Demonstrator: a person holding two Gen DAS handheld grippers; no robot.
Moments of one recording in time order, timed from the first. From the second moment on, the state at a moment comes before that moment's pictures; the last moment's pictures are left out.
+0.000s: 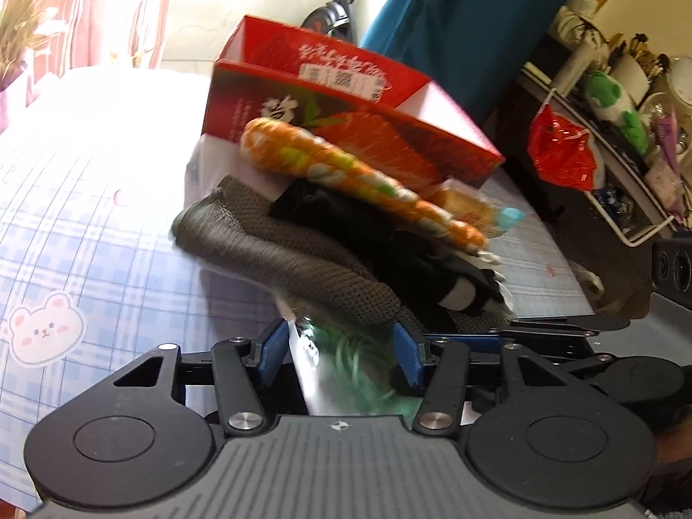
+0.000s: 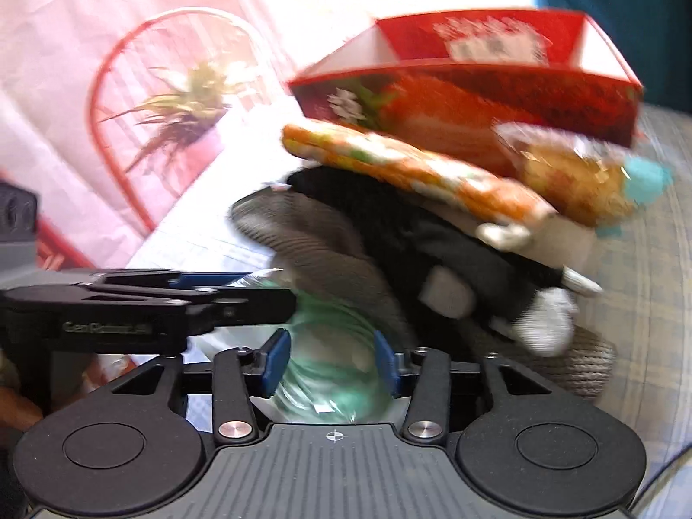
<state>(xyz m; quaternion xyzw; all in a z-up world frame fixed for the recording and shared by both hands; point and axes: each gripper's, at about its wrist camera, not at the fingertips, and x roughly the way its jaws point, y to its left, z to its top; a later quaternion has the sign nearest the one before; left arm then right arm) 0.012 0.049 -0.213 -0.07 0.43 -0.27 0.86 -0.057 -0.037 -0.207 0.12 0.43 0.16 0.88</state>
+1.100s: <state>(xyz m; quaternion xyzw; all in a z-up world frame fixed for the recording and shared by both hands) 0.025 0.063 -0.262 -0.06 0.48 -0.24 0.84 -0.044 -0.053 -0.247 0.14 0.48 0.11 0.86</state>
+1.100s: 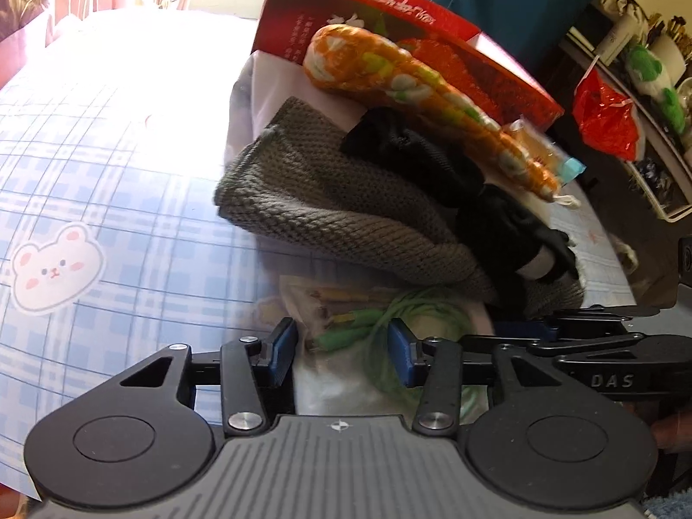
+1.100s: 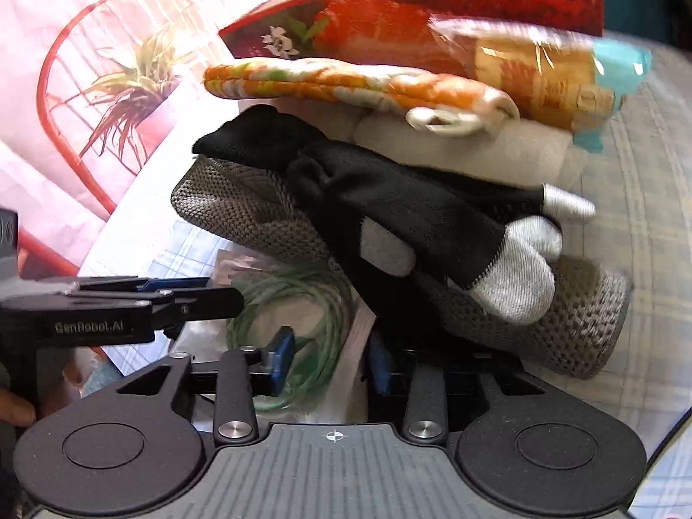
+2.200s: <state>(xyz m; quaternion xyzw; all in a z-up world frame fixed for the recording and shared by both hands) -0.003 0.116 -0.202 -0.14 0.38 -0.23 0.88 -0.067 -0.030 -0.168 0.04 0.35 0.17 0.92</state>
